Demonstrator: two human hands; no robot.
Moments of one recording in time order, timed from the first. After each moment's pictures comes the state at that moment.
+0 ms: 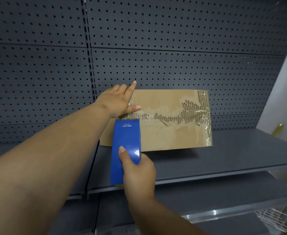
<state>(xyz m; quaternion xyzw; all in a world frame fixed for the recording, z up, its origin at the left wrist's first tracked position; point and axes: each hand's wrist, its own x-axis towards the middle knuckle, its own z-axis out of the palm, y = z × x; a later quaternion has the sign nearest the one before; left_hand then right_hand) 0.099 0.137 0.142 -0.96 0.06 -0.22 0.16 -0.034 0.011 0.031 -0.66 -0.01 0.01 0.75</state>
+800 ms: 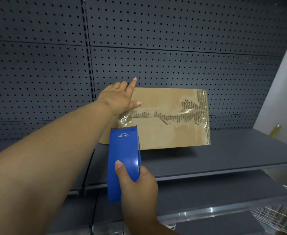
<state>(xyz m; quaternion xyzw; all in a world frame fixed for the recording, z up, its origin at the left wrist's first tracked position) 0.095 0.121 0.145 -0.97 0.02 -0.21 0.15 -0.067 -0.009 0.019 -0.69 -0.01 0.01 0.72</state>
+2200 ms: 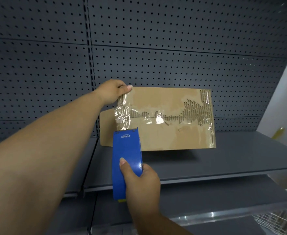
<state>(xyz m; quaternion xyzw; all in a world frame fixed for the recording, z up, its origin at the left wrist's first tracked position) 0.106 0.147 0.159 -0.94 0.00 -0.19 -0.28 -0.046 -0.009 0.022 -0.71 0.01 0.05 0.70</state>
